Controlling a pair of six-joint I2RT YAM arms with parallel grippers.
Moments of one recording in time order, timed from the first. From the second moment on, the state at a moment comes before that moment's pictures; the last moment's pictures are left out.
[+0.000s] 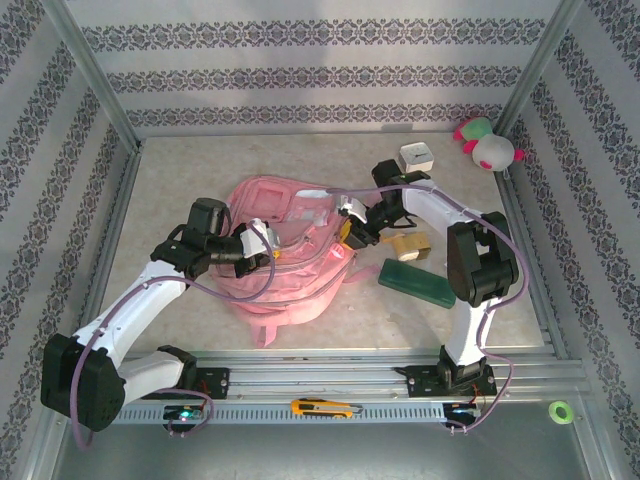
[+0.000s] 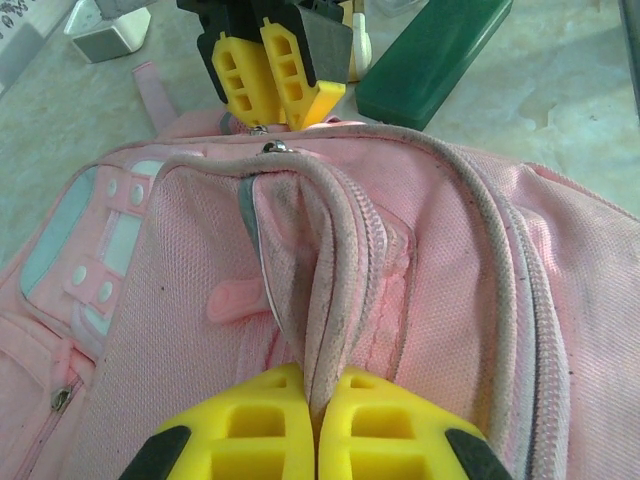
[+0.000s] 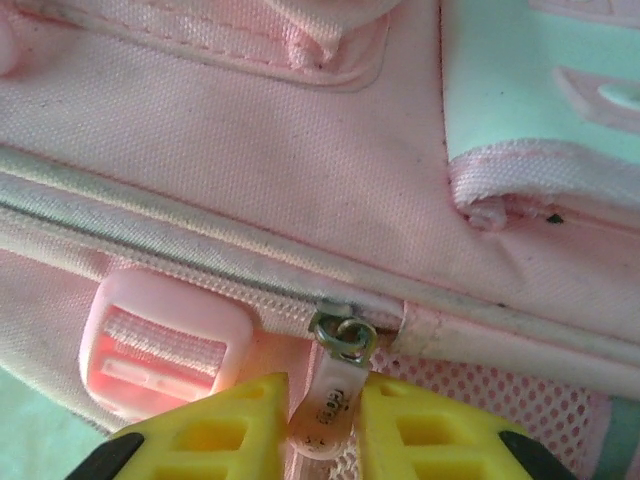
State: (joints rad) left arm -0.32 1.14 0.82 -0.44 0.66 0.78; right arm 0.31 1.90 1.41 -0.92 -0.83 -1.00
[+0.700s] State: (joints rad) left arm -0.32 1.14 0.82 -0.38 0.68 0.71; right arm 0.30 1.95 1.47 -0.94 -0.84 -0.90
